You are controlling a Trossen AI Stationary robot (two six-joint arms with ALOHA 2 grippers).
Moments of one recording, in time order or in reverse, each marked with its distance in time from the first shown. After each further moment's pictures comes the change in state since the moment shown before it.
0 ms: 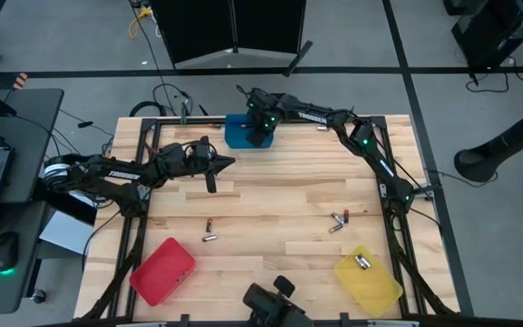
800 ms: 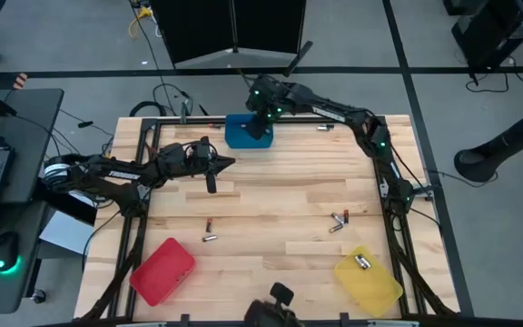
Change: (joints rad) left arm 0.000 0.000 0.000 -0.013 -0.001 0.013; right arm 0.038 -0.195 -0.001 -0.008 -0.007 -0.048
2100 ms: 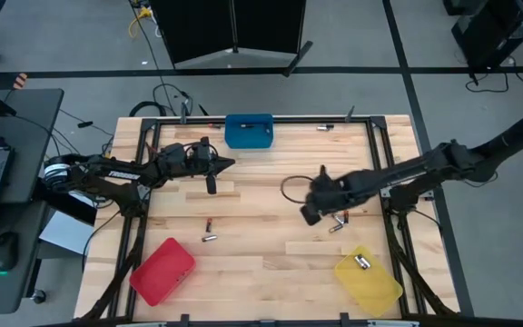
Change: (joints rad) left arm 0.000 0.000 0.000 -0.031 0.000 0.043; right arm 0.729 -0.777 -1.040 -0.123 0.255 1.185
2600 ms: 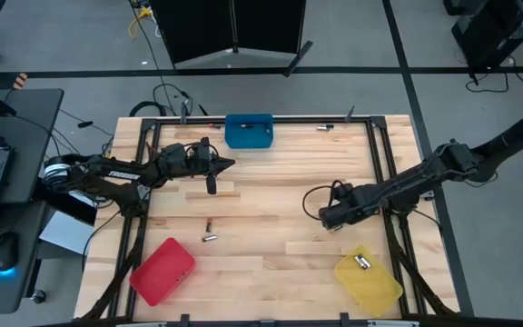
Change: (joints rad) left arm 0.000 0.000 0.000 -0.011 0.000 -0.005; right arm 0.107 -0.030 -0.243 -0.071 -0.071 0.464
